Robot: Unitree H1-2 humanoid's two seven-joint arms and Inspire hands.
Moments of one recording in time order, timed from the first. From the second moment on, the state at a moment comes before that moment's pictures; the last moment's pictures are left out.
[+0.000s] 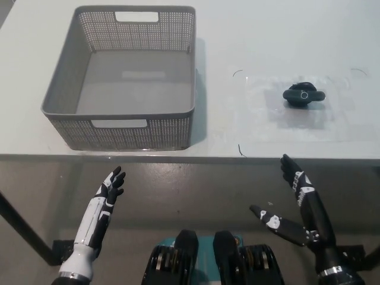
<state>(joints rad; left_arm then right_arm) -0.07 0.12 -0.03 0.13 0.10 -0.24 -0.02 -0.04 -0.06 0.08 0.00 -0.08 -0.21 0.01</state>
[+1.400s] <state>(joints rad) 0.00 0.12 -0.10 0.12 0.13 -0.26 -0.03 -0.89 -0.50 0.26 0.33 -0.39 0.15 0.17</state>
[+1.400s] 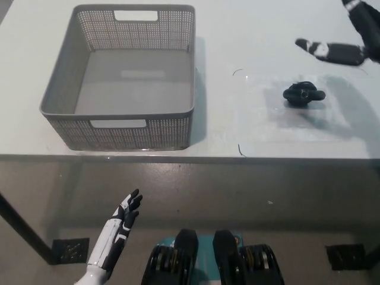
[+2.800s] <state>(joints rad) -0.02 0.14 -0.10 0.14 0.16 -0.29 -0.05 -1.14 -0.39 0.56 1.15 -0.55 -0.02 0.32</state>
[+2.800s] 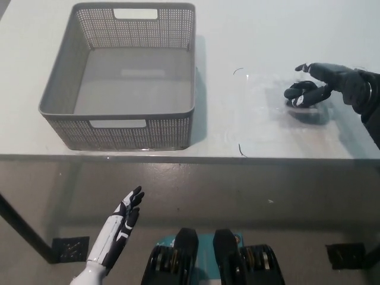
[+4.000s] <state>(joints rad) -0.08 0.15 -0.10 0.15 0.22 -0.33 -0.05 -1.12 -0.34 0.52 1.35 -0.57 -0.15 0.08</state>
